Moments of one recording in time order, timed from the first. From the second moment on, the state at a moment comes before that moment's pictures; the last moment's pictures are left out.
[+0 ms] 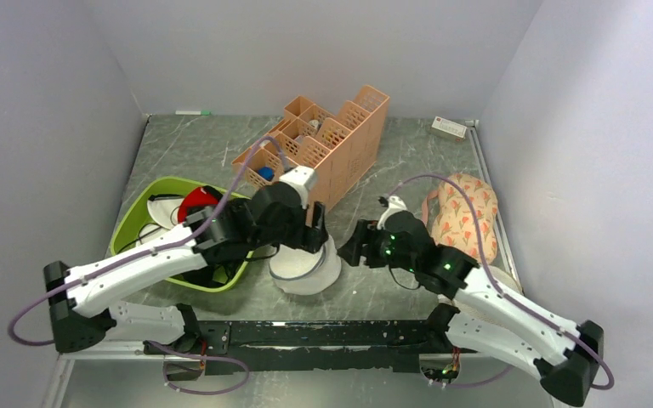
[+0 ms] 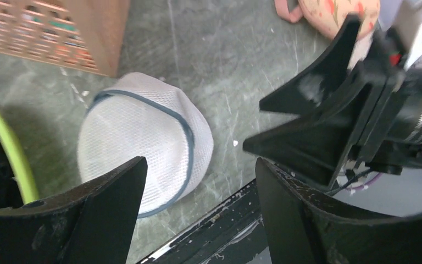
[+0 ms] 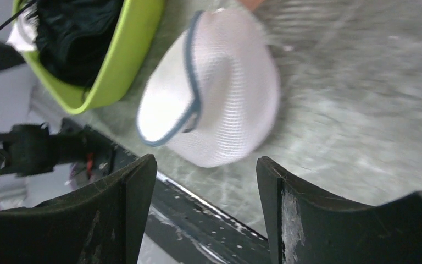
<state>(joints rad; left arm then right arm) -1.12 1.25 1.23 -0.65 -0.25 -0.59 0.85 0.76 0.67 -0.51 0.10 0.73</state>
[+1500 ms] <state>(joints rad) -0.91 1.02 1.00 -0.70 -0.22 -0.62 0.85 1.29 0.57 0.21 -0.33 0.76</state>
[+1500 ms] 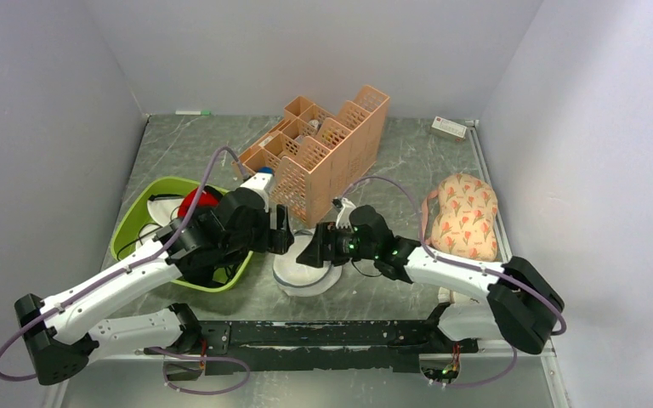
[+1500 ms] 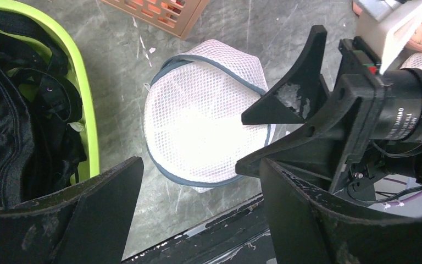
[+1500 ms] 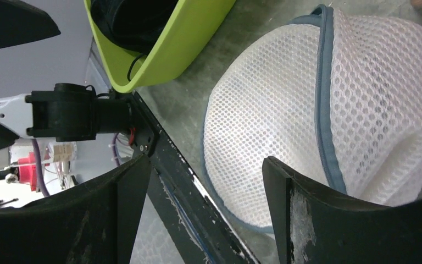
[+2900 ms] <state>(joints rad) -0.89 0.96 1.74 -0.59 -0.60 -0.14 0.85 0.86 1.74 -0.91 0.73 0.26</state>
